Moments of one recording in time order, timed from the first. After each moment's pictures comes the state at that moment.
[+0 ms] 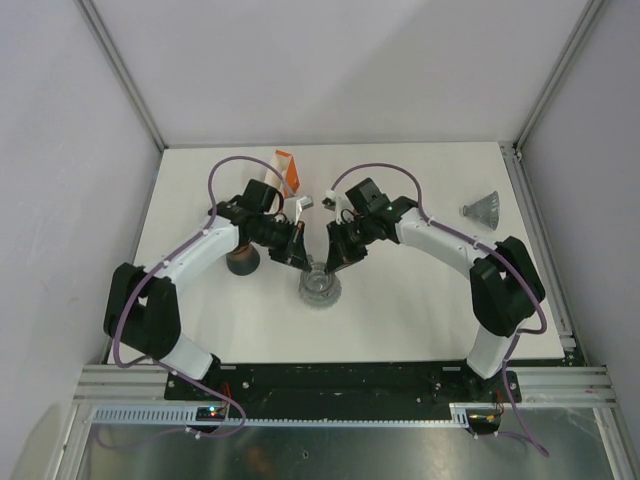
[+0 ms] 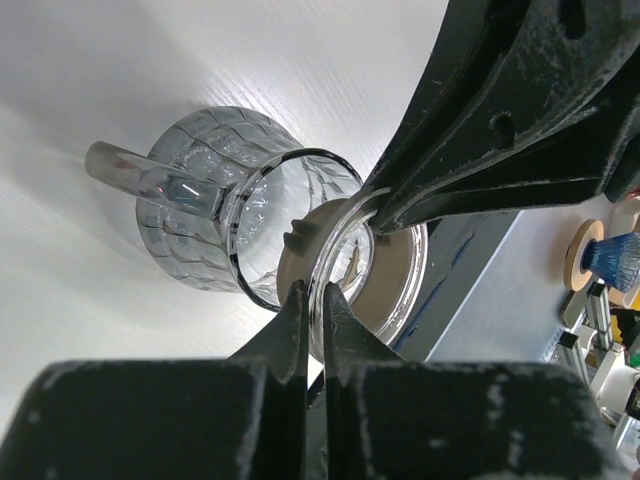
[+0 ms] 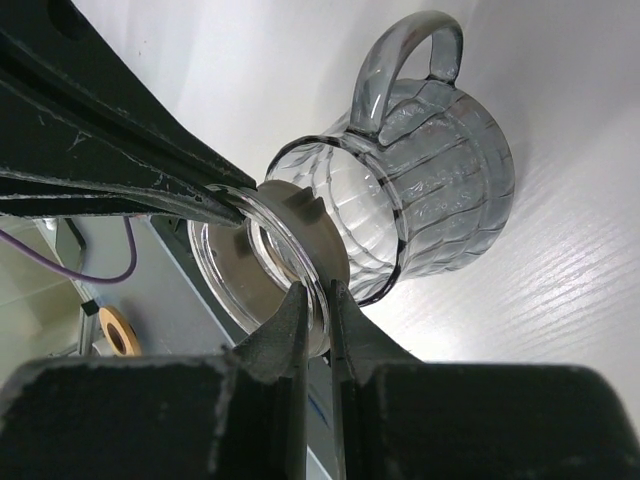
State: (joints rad) left arm -0.43 1.52 1.13 -0.69 0.72 -0.08; right arm 0.68 1.75 1.36 -0.58 -0.61 0.33
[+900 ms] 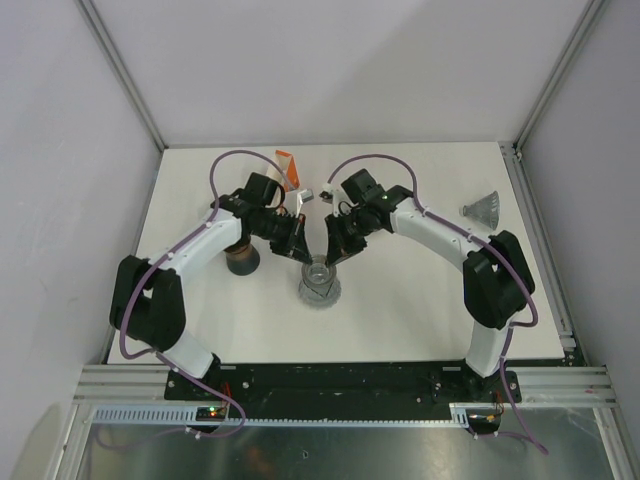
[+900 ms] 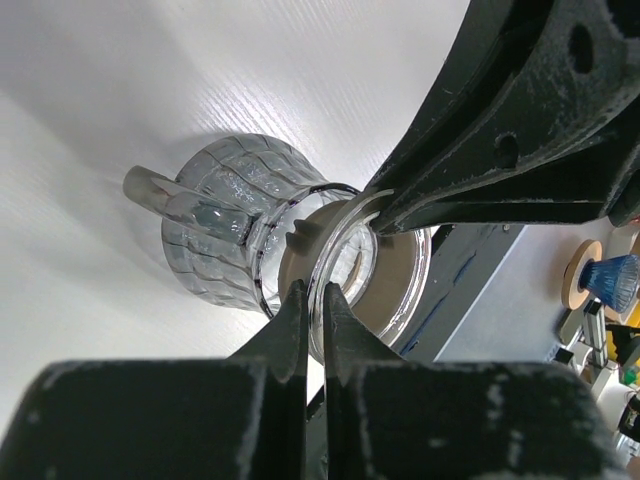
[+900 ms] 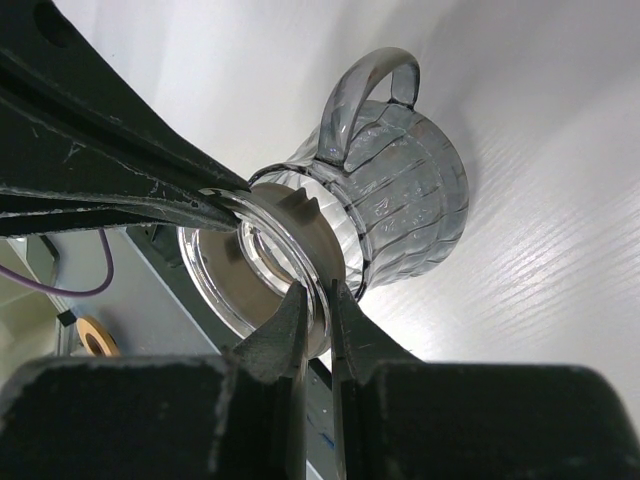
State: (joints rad) left arm -0.42 1.58 1.19 -0.70 0.70 -0.10; right arm 0.67 1.83 1.49 -0.71 -0.55 0.28
